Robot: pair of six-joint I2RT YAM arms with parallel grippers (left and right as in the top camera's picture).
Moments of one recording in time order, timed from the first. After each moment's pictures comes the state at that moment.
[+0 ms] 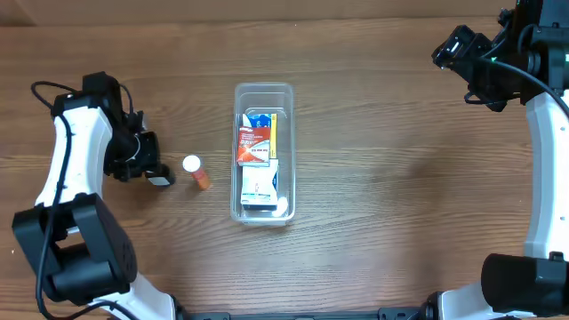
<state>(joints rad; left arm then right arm) 0.24 1.84 1.43 -1.22 0.06 0.01 -0.11 1.70 1.92 -1.22 -0.20 0.51</state>
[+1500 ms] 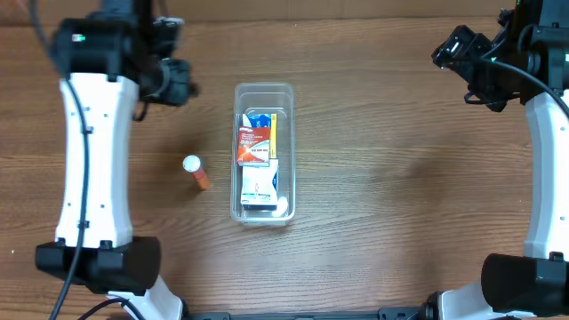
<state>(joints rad) -0.11 1.85 2.19 -1.52 0.02 0.07 -0.11 1.70 1.92 -1.22 -0.20 0.51</state>
